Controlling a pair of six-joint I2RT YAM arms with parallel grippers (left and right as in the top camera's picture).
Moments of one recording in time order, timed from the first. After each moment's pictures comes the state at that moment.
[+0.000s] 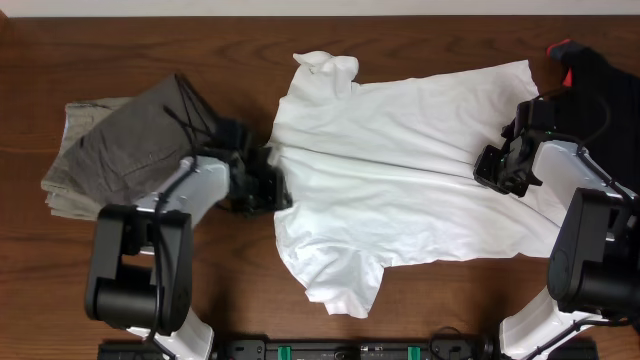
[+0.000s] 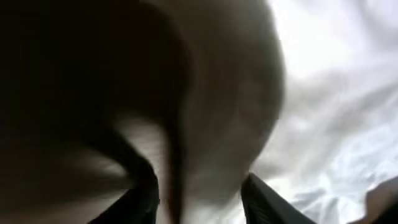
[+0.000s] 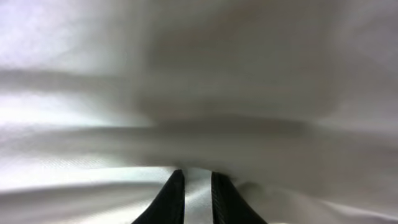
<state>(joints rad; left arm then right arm) -0.17 1.78 0.95 -0.62 0.49 -0.17 -0.16 1.86 1.07 -0.62 -0.13 0.32</state>
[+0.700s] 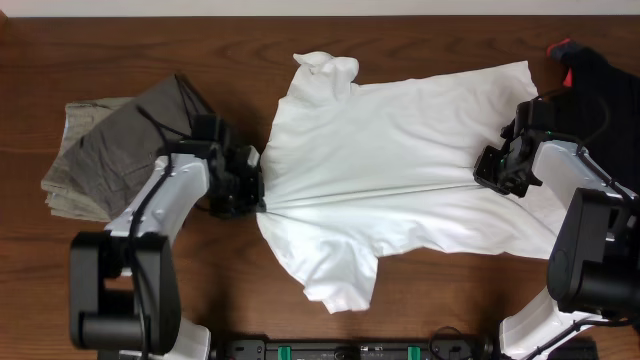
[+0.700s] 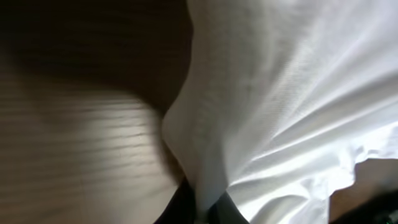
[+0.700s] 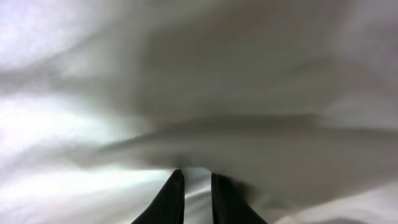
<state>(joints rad) -0.07 1.68 1.01 -0.88 0.41 -0.17 -0.16 1.86 1.07 -0.63 -0.13 0.31</state>
